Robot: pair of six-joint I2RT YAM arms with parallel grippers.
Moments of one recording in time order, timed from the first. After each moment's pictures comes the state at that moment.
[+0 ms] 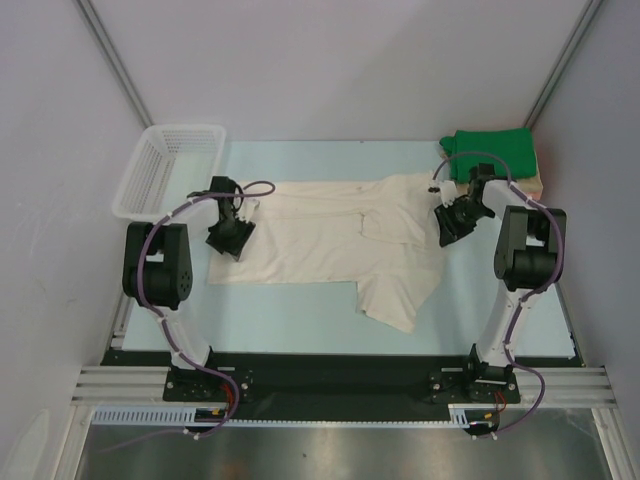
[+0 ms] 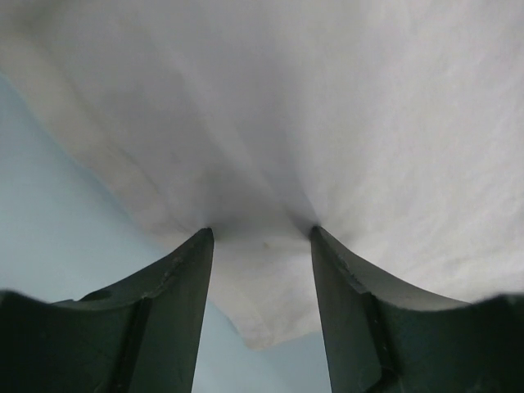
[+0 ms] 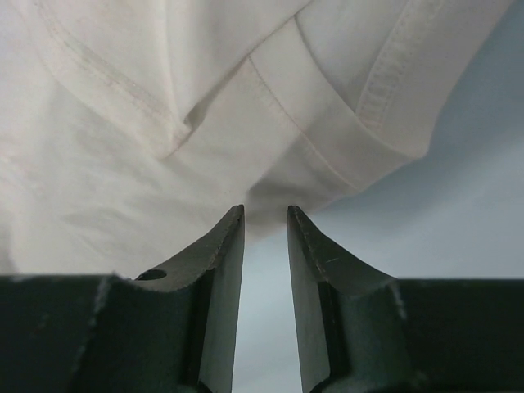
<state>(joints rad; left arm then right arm) -0.08 1.87 1.26 -0.68 -0.02 0.37 -0.10 2.02 1.46 -0.81 -0.43 -0.68</state>
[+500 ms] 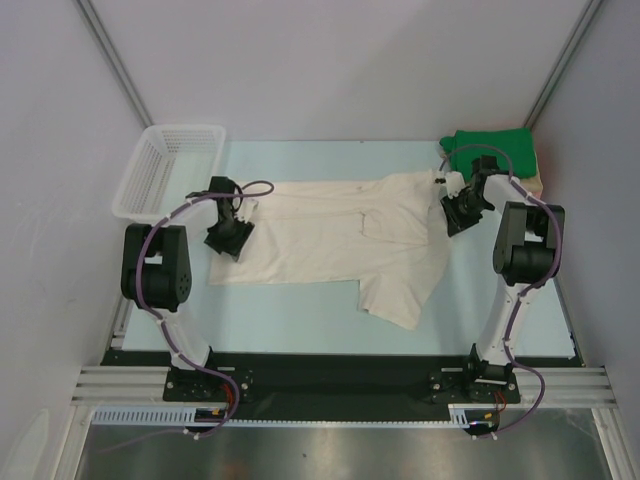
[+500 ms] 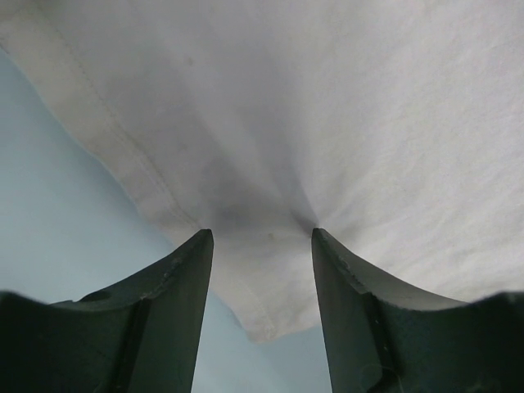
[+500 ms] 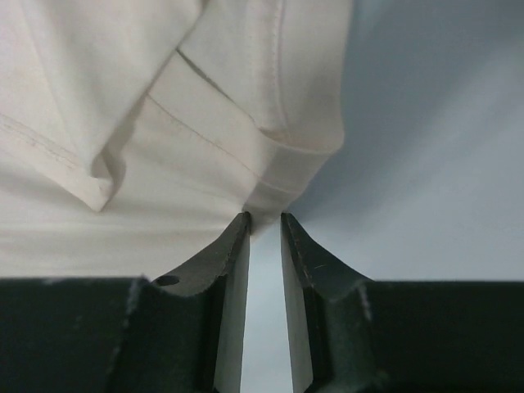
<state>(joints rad) -0.08 1.85 1.21 -0.68 -0.02 0.35 -0.10 2.08 1.54 -0.77 -0.30 -0.60</state>
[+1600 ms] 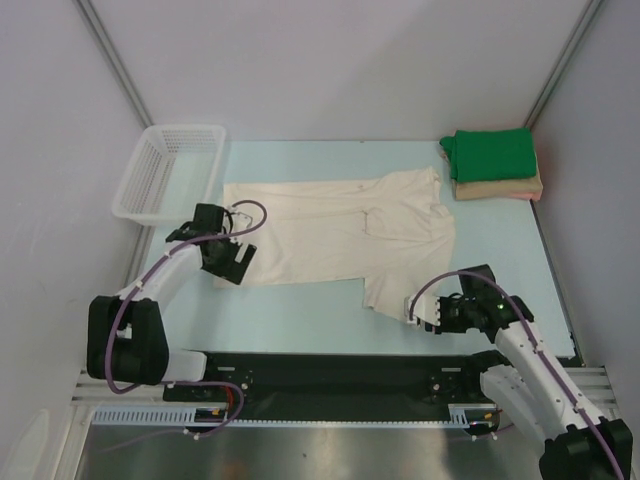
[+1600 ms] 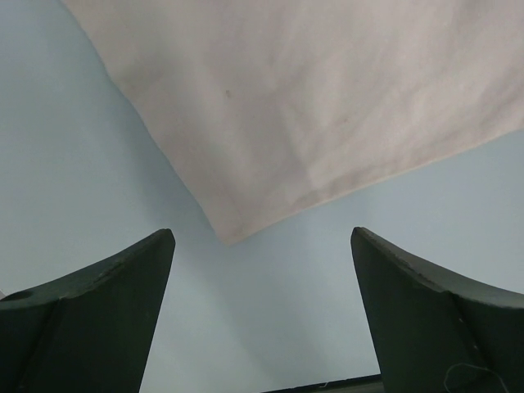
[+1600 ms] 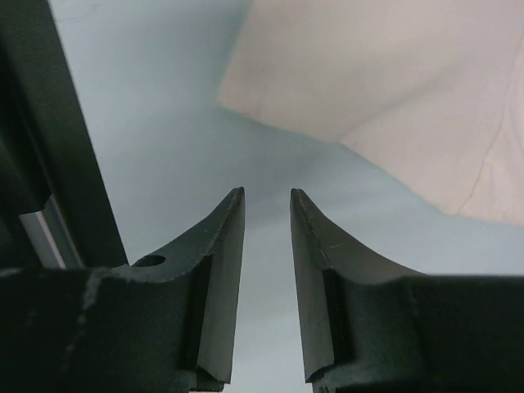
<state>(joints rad) -0.12 1.36 0.84 -0.63 0.01 0.33 0.22 0.75 0.47 -0.85 -0.43 -1.28</state>
